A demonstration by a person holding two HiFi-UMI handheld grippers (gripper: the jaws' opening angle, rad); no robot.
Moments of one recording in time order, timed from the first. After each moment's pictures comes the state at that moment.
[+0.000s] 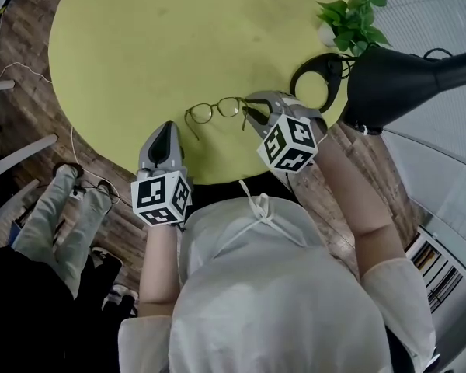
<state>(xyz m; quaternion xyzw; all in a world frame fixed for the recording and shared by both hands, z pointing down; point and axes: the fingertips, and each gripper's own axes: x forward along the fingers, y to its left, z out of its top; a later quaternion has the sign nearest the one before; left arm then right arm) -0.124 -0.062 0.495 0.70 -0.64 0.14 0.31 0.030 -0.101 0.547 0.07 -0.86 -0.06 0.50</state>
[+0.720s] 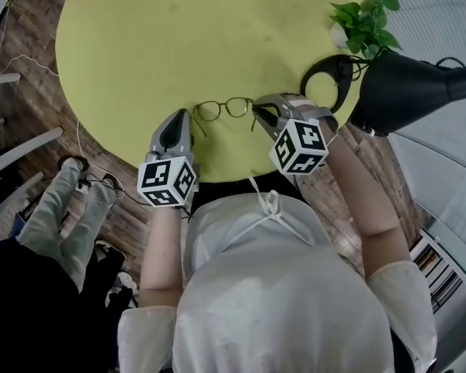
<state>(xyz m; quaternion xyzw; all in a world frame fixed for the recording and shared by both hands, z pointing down) -0.120 -0.082 0.521 0.72 -0.61 0.10 0.33 0.027 -0.094 0.548 0.01 -0.86 -0.11 0.51</state>
